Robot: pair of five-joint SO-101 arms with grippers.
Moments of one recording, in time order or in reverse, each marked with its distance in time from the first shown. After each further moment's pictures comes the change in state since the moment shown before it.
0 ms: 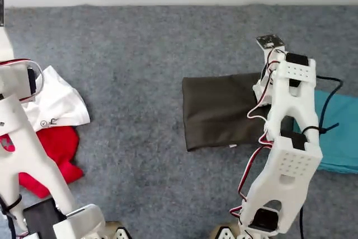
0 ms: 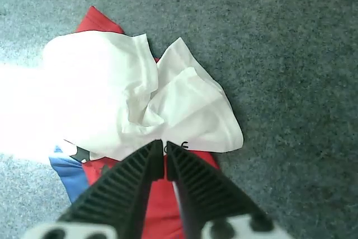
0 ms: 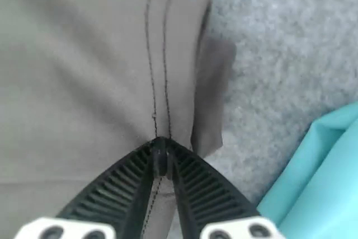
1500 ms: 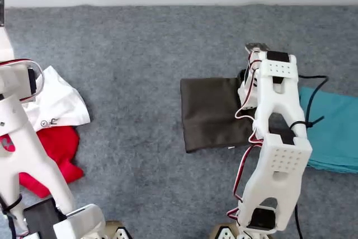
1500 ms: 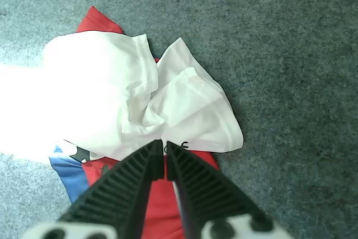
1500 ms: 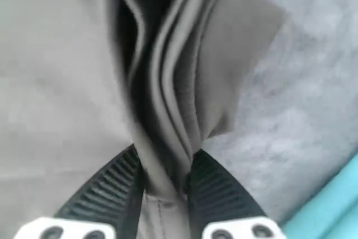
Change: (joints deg) left arm 0.0 0.0 0.0 0.0 0.0; right arm -5.5 2.5 -3.9 8.1 -5.3
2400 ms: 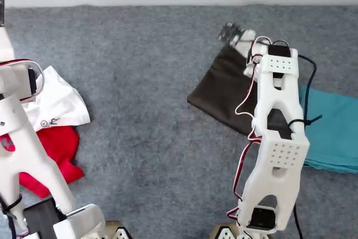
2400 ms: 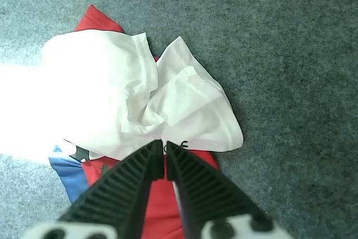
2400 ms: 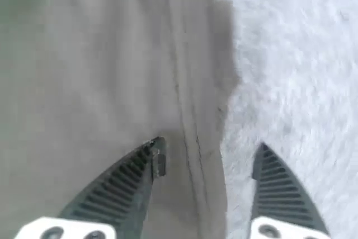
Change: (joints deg) left arm 0.0 0.0 0.2 0.0 0.0; right arm -0.4 2.9 -8.5 -26.2 35.6
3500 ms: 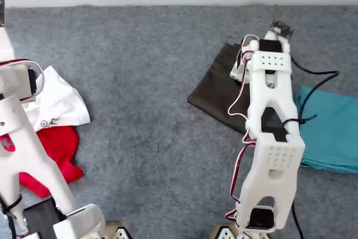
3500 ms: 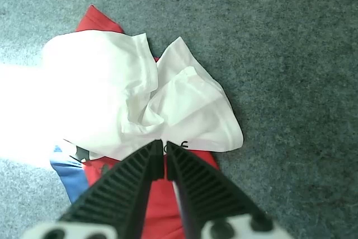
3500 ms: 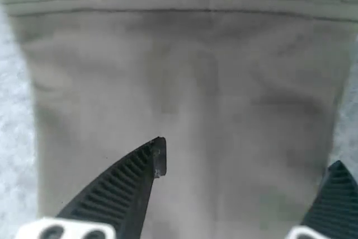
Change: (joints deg) left arm 0.0 0.0 0.0 0.0 0.0; right arm -3.5 1.2 -0.7 18.9 -84.3
